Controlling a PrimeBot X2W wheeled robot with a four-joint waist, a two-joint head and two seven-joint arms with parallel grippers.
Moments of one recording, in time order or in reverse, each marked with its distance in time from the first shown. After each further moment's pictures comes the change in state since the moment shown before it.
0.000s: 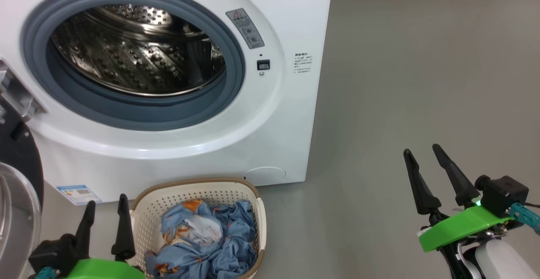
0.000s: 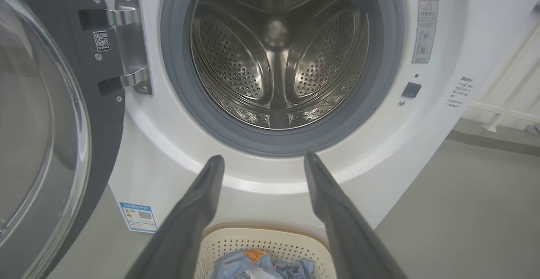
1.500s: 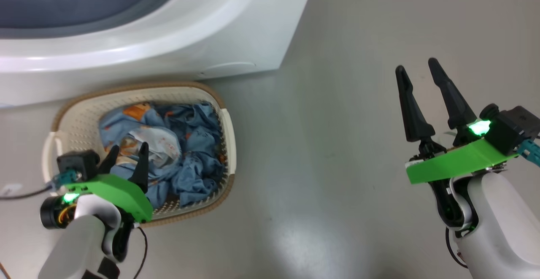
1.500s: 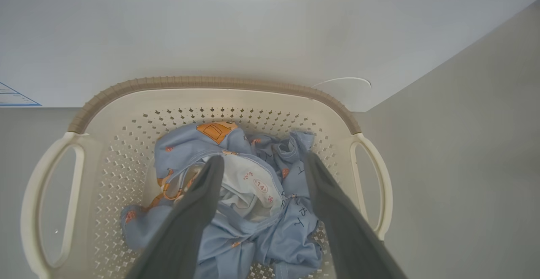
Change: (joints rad) left arm -0.469 -0.031 -0.115 0.519 -0.012 -0.154 0.128; right arm -0.246 0.046 0.002 -0.065 -0.010 0.000 -0.002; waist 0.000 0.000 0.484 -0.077
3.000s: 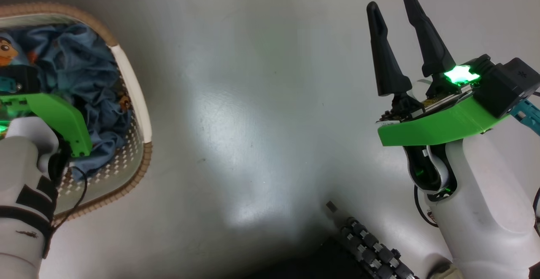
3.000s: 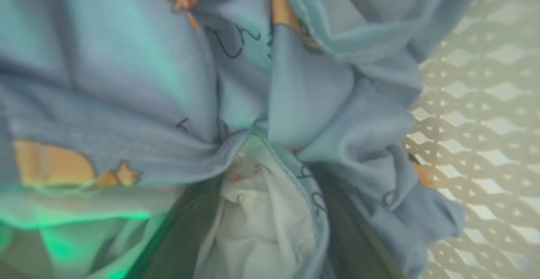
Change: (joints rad) left arm -0.479 0.102 -0.154 0.470 -0.004 0.031 0.231; right arm -0.181 0.096 0.046 -0.066 0.000 0.000 -0.002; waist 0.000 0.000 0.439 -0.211
